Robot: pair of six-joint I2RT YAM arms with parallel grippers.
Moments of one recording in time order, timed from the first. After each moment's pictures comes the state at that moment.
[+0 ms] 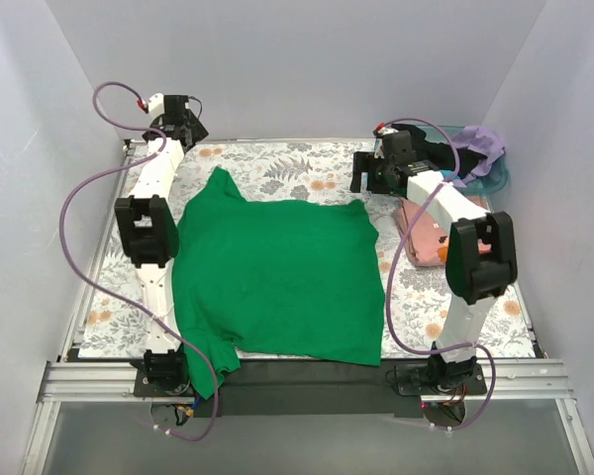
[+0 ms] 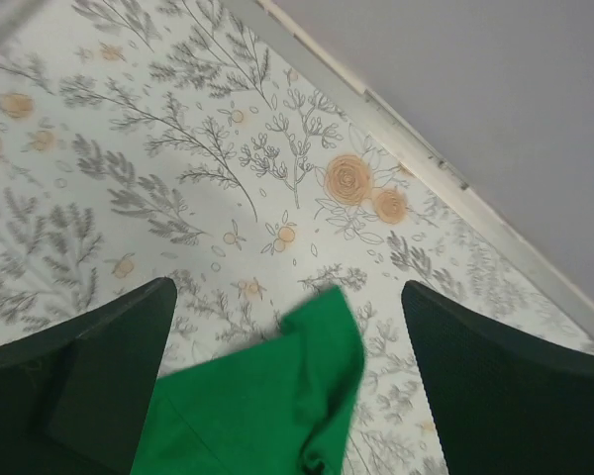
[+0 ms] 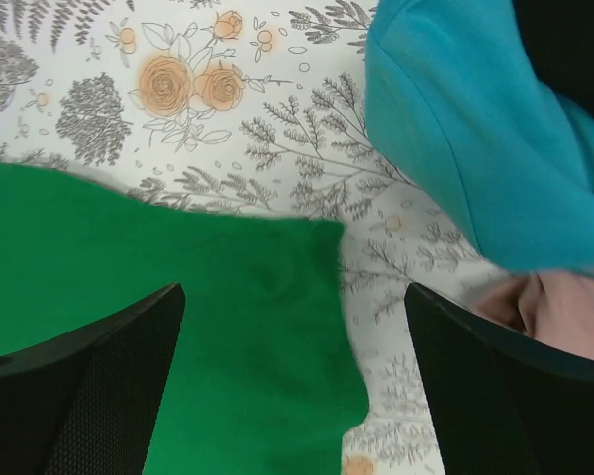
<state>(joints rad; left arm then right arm) -0.04 2.17 2.06 -0.53 -0.42 -0.62 0.29 1.78 1.42 -0.37 -0.05 0.24</state>
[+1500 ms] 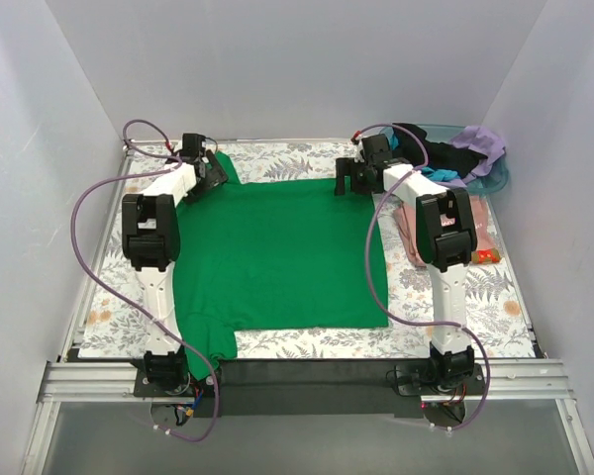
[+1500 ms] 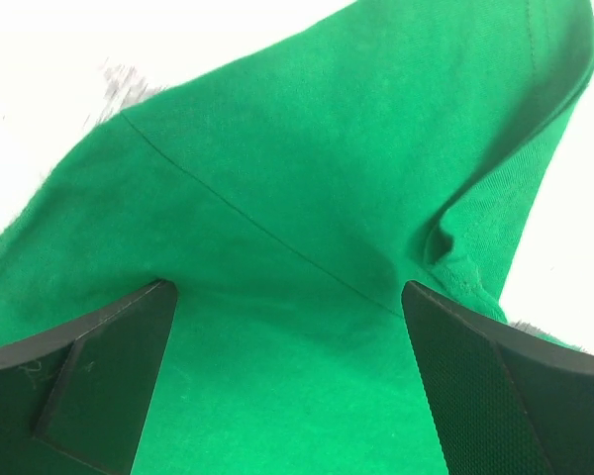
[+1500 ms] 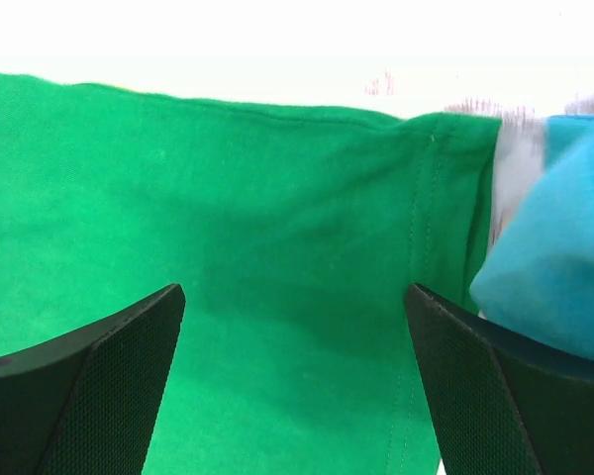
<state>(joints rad) -0.05 2.23 1.72 -0.46 -0.19 -0.60 0.30 2.22 1.68 -0.34 -0.14 0.18</state>
